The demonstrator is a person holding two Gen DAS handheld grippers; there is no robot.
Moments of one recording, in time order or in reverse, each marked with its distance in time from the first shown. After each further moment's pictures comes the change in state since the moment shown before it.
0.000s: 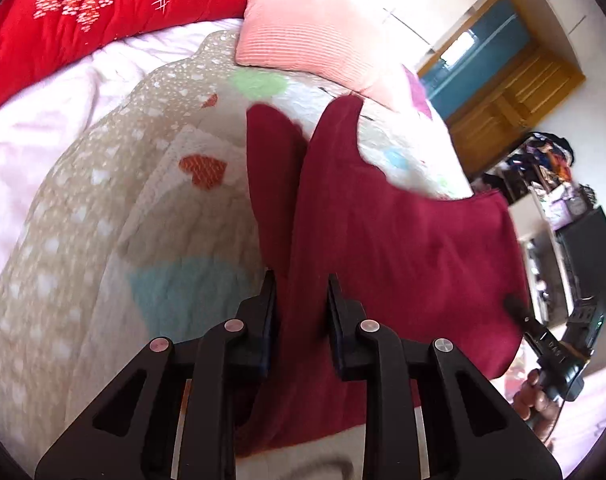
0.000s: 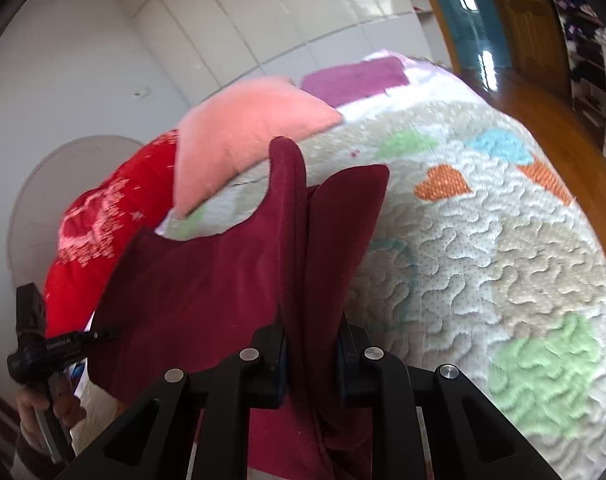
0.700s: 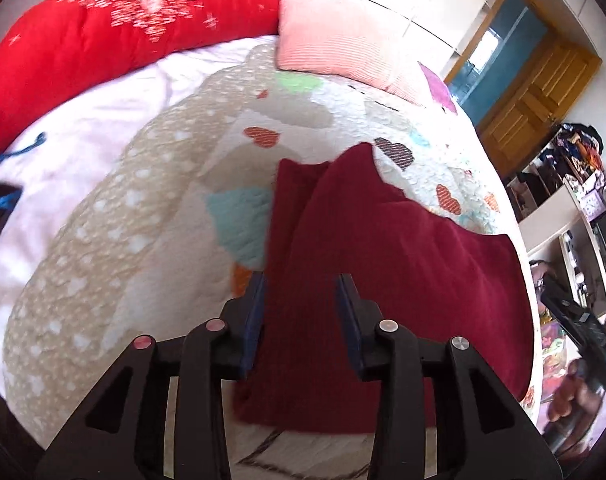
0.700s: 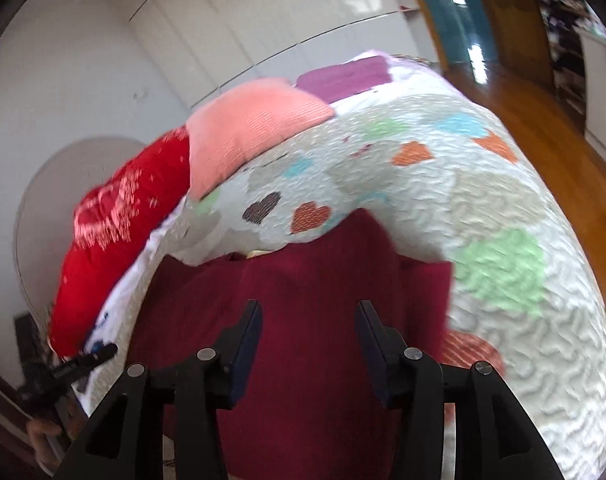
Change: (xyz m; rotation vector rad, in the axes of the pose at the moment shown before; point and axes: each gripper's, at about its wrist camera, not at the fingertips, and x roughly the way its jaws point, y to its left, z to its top) left arm -0.028 -0.018 -0.061 0.039 -0.078 0.191; right arm -0.061 0.023 -0.052 0.028 0.023 -0.037
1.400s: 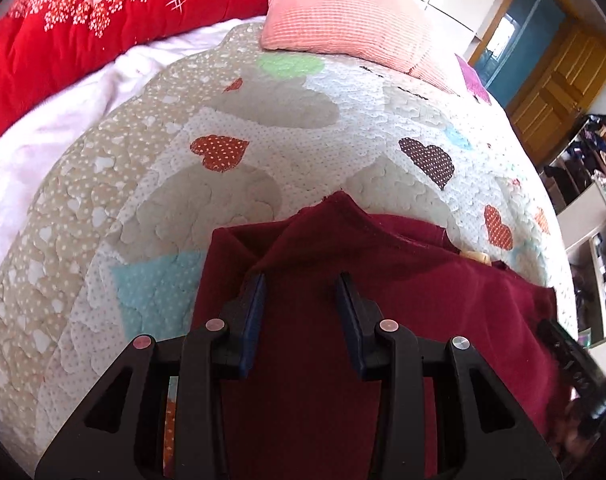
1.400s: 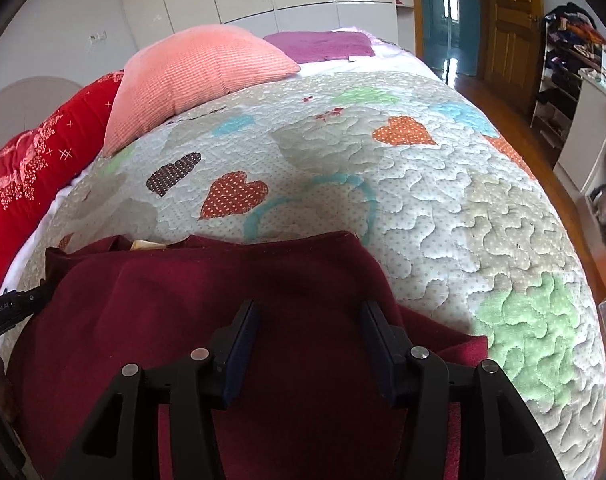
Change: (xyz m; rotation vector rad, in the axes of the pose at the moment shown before) left arm 0.101 -0.020 0.042 0.011 0.027 0.089; right arm 0.114 -0.021 0.022 -0.112 0.094 -0.277
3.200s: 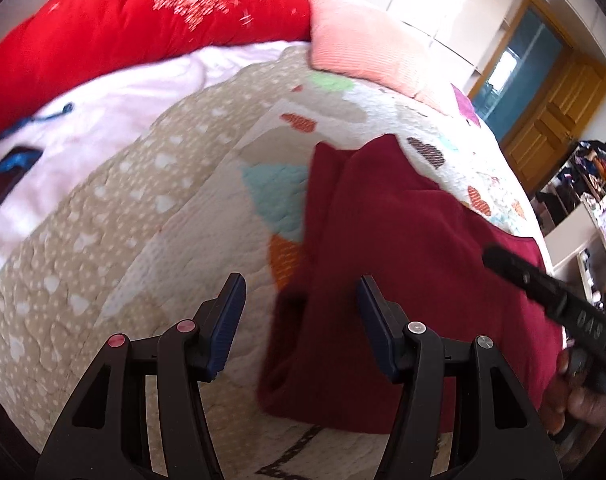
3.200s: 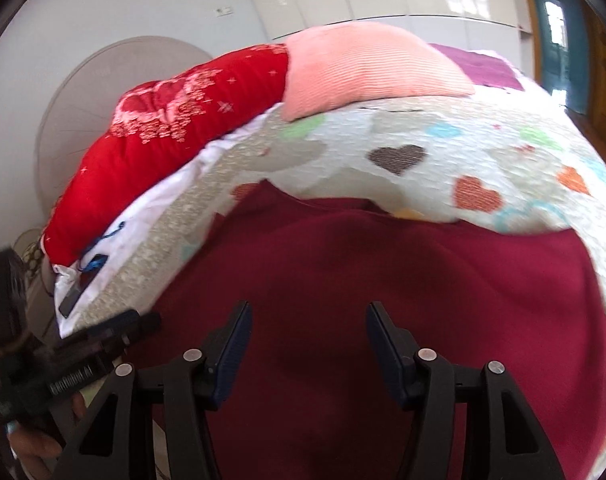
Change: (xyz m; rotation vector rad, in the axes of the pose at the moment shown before) left arm -0.087 0.062 -0.095 -0.087 -0.095 -0.032; right arm -0.046 0.154 -0.037 -0.236 0.001 0.371
